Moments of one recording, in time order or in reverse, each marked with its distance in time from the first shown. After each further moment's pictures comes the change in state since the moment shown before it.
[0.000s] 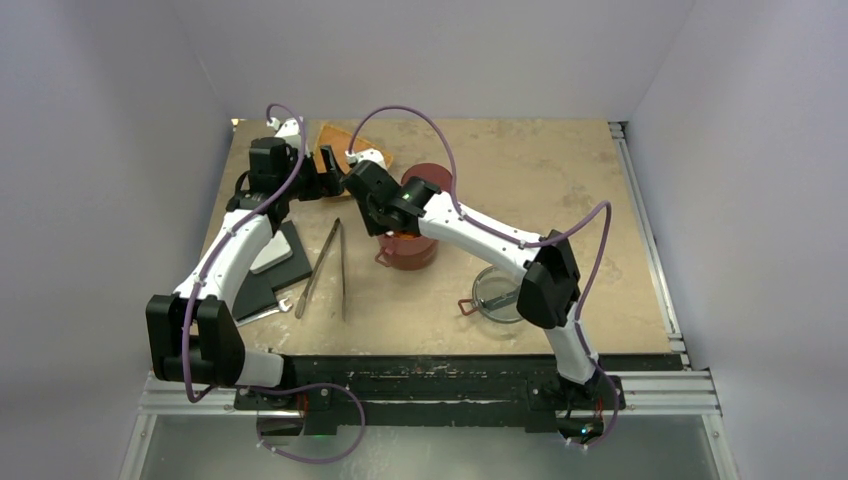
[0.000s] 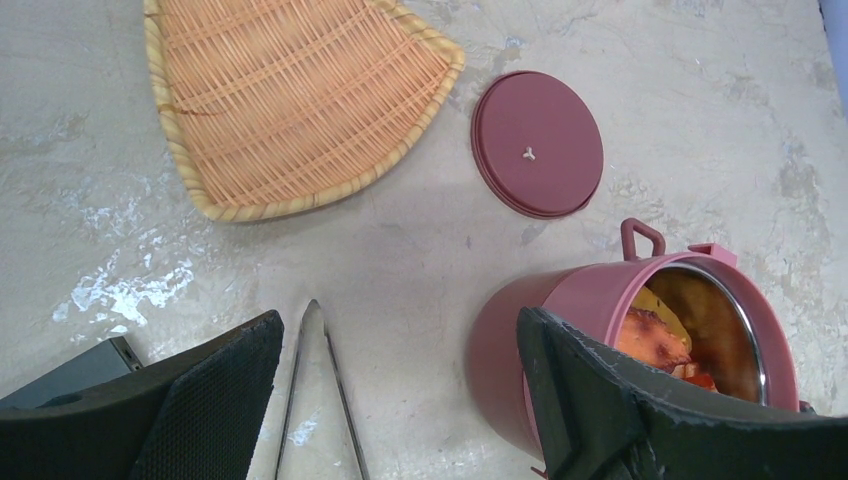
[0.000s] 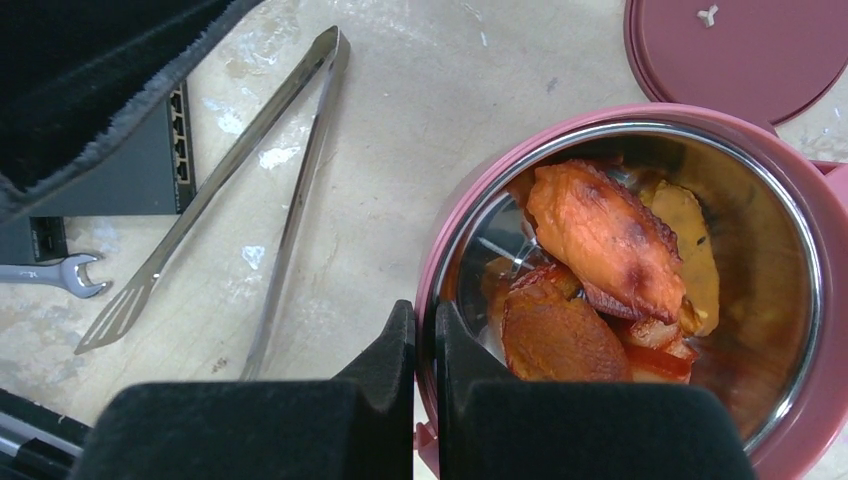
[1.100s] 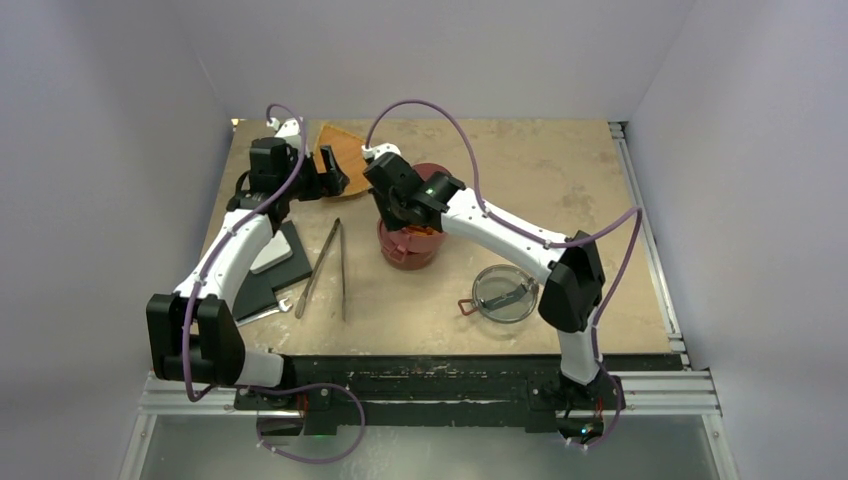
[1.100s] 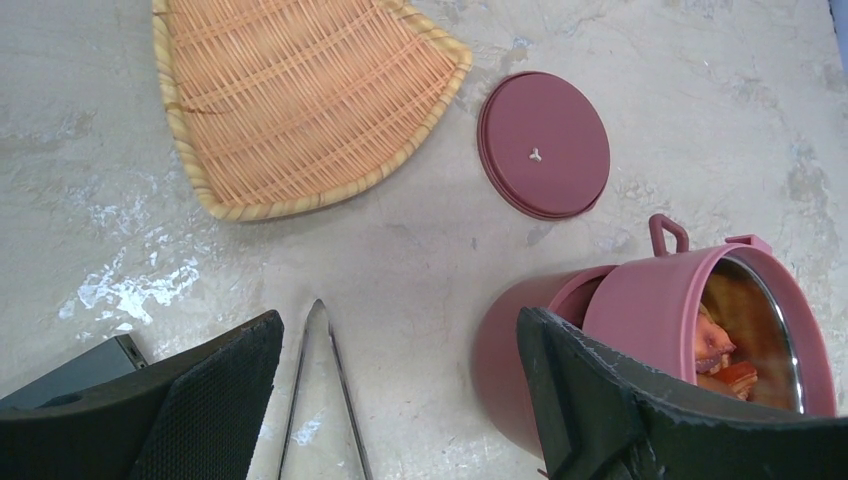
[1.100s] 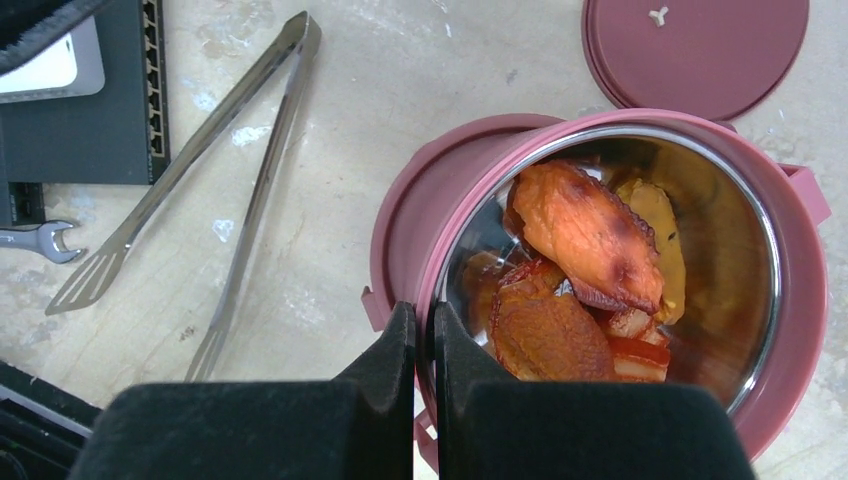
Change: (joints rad) left arm -0.001 0.006 0.000 0.000 -0.013 0.001; right arm -0.057 -0.134 -0.144 0.035 -0.060 -0.074
